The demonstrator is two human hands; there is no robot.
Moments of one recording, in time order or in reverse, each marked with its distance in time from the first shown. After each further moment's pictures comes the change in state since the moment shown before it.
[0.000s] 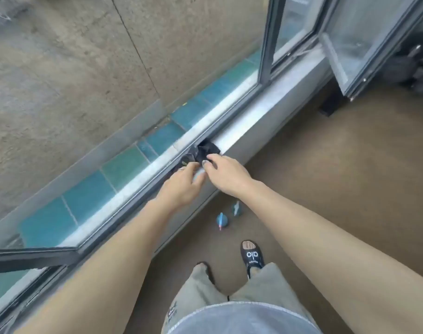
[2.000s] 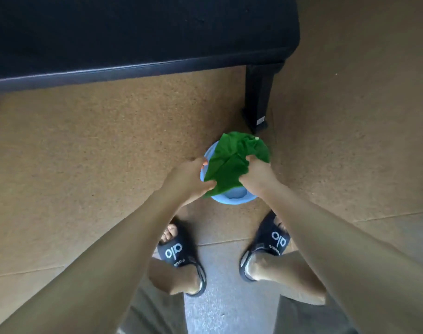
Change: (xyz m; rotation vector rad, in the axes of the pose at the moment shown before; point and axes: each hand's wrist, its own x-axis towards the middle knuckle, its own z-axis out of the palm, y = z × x) left_hand -0.632 0.065 1.081 1.447 -1.270 1.768; right_hand -0.768 0.676 0.796 1.668 1.243 1.807
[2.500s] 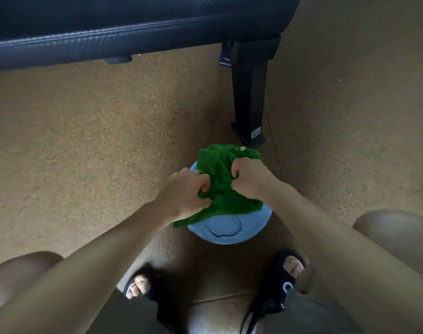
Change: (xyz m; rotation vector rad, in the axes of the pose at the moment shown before) left_hand 0.136 -0.018 0.090 0.272 0.110 0.342; right_hand 0.127 0.044 0.014 -0.137 -0.018 -0.245
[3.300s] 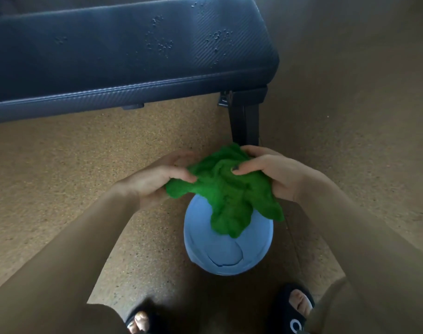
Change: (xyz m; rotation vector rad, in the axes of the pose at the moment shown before) left_hand -0.004 -0.008 -0.107 -1.344 -0.123 -0.153; right_hand -0.032 -0.010 -0.084 1.062 -0.233 -0.139
